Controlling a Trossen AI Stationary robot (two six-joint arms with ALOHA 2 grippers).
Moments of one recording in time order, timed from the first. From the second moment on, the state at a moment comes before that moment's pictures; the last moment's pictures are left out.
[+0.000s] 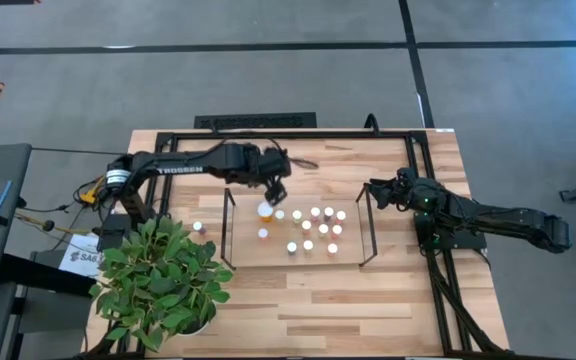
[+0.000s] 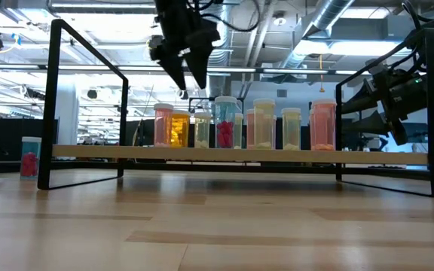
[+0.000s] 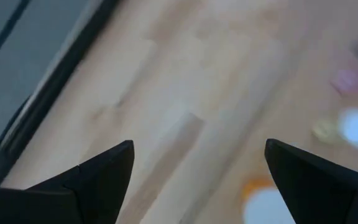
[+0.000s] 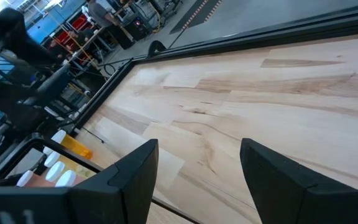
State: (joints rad) left arm 0.15 1.75 1.62 -1.05 -0.34 -0.36; right arm -0.34 0.33 0.01 0.06 0.23 0.74
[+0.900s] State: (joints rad) left arm 0.70 1.72 1.63 -1.55 0.03 -0.96; right arm -0.34 0.33 0.01 0.06 0.23 0.74
